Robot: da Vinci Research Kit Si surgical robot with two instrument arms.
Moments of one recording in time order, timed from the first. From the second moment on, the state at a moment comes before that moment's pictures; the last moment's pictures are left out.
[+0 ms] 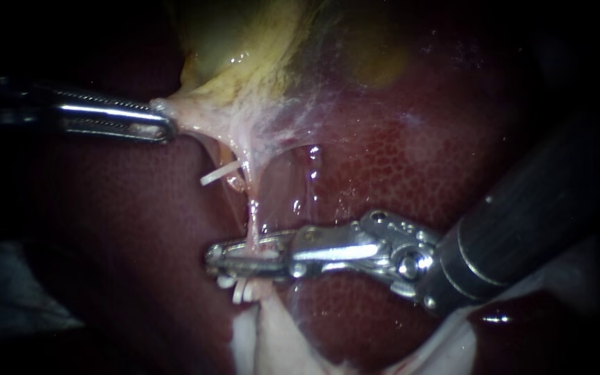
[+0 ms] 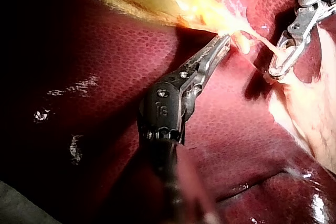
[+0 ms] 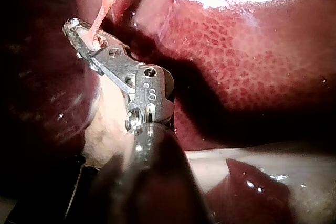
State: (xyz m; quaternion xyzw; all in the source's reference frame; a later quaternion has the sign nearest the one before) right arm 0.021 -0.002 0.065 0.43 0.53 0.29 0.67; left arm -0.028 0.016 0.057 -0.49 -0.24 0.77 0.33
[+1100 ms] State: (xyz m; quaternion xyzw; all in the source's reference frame) right arm 0.012 0.002 0.061 0.25 0.54 0.17 0.78; left arm -0.027 0.016 0.057 -0.49 -0.25 0.77 0.33
